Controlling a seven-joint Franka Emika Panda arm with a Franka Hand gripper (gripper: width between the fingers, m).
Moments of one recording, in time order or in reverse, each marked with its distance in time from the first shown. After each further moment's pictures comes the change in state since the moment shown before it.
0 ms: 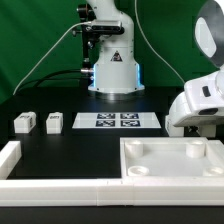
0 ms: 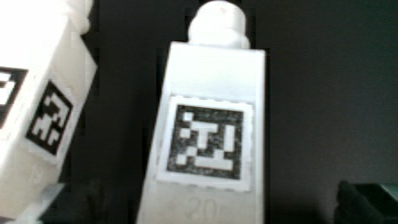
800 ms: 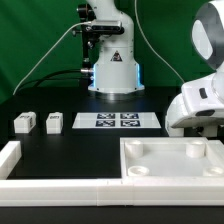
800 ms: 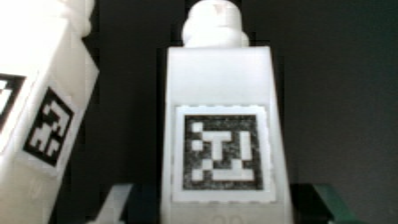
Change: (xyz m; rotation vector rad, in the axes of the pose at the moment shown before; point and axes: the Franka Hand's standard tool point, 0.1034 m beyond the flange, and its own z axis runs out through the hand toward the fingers) arm -0.001 0.003 0.005 0.000 0.000 0.001
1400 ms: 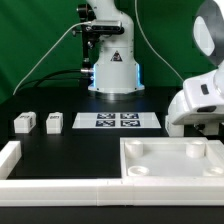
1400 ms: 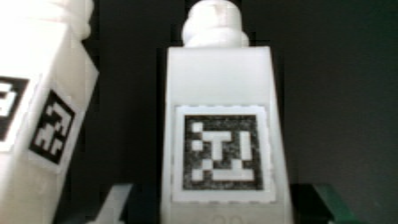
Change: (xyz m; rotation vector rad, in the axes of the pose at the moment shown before) arm -0.011 -0.002 -0.015 -0.010 0.028 0.065
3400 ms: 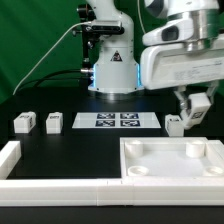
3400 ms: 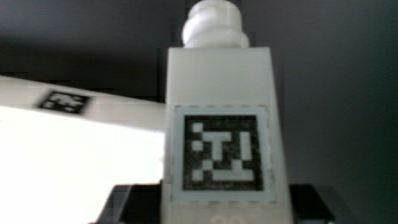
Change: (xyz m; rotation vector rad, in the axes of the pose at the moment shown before) arm 0.018 0.070 -0.091 0.029 0.865 -0.192
